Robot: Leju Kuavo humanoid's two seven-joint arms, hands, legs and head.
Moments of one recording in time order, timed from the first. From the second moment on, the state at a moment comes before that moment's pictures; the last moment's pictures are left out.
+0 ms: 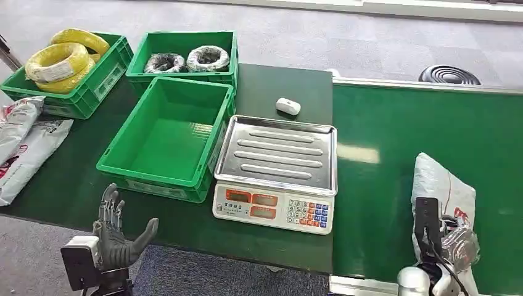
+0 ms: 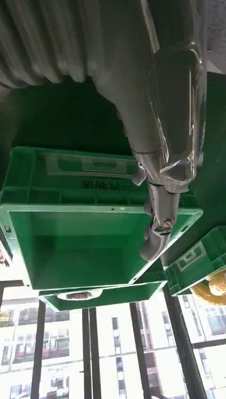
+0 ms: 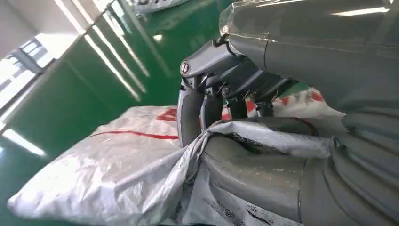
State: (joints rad) left arm 0.19 -0.07 -0.13 -1.60 -0.01 0.34 -0.55; right arm -0.12 0.18 -0.47 -1.24 0.90 -0.45 -0.08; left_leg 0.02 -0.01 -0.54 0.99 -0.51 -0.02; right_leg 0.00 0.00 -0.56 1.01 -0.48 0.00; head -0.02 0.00
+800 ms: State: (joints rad) left arm 0.17 -0.12 -0.13 -1.61 -0.07 0.30 -0.53; right arm 0.01 0.22 -0.37 -1.60 0.79 -0.69 -0.38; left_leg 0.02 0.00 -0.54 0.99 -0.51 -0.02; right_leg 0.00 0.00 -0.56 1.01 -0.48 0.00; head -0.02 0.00
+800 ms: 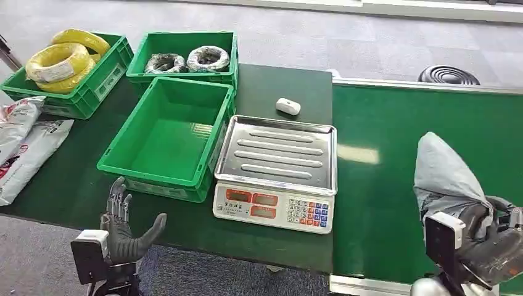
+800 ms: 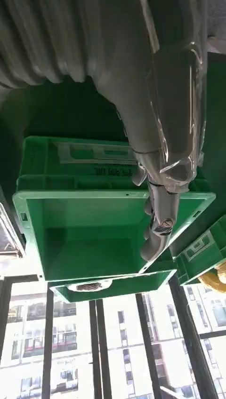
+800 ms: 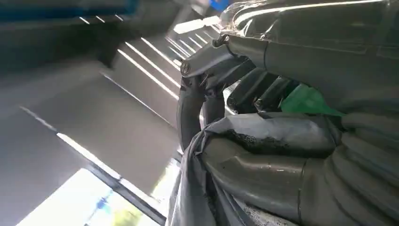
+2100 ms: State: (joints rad) left arm 0.09 -0.06 -0.24 -1.46 0.04 0.38 -0.58; right arm -0.75 0.20 0.12 -0.80 1.35 -0.62 -0.01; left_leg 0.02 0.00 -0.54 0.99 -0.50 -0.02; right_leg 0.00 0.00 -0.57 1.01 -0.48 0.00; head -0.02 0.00
